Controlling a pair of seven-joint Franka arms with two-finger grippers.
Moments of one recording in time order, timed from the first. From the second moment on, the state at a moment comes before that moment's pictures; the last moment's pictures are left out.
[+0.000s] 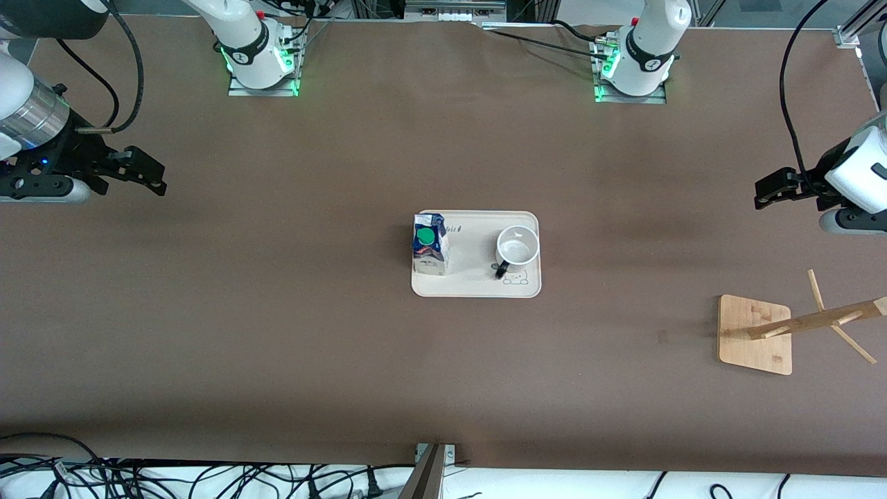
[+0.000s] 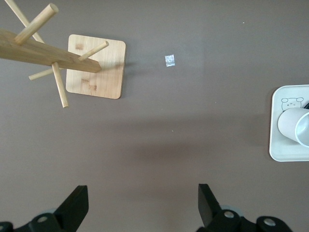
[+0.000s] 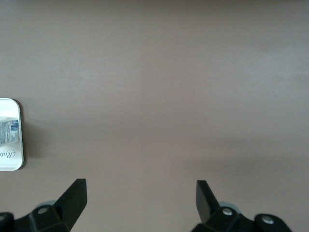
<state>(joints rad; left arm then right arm) -0.05 0.11 0.06 -1.56 0.05 1.61 0.04 0.18 0.01 -0.09 -1.69 0.00 1.75 0.10</state>
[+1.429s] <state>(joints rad) -0.04 0.10 0.06 -1.57 0.01 1.62 0.04 0.48 0.29 -0.04 -1.55 0.04 1.84 0.43</state>
